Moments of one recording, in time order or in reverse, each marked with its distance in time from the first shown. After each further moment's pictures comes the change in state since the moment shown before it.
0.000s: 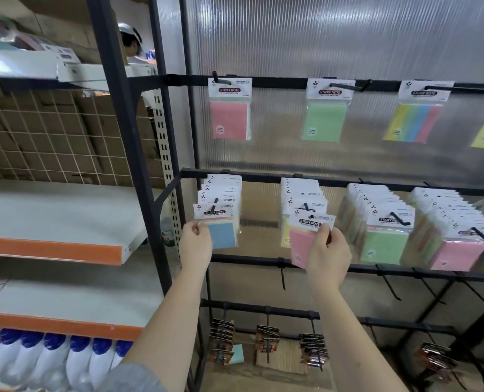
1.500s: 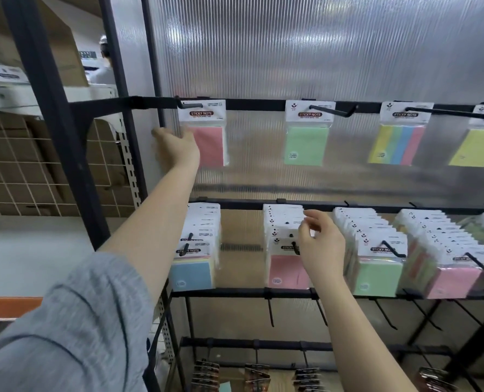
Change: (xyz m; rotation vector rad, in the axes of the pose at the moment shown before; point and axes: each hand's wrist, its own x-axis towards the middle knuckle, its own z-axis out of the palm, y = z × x) left_hand 0.123 0.192 0.042 -0.152 0.238 0.223; right_hand 0.072 -0.031 0.014 0.009 -0.161 -0.228
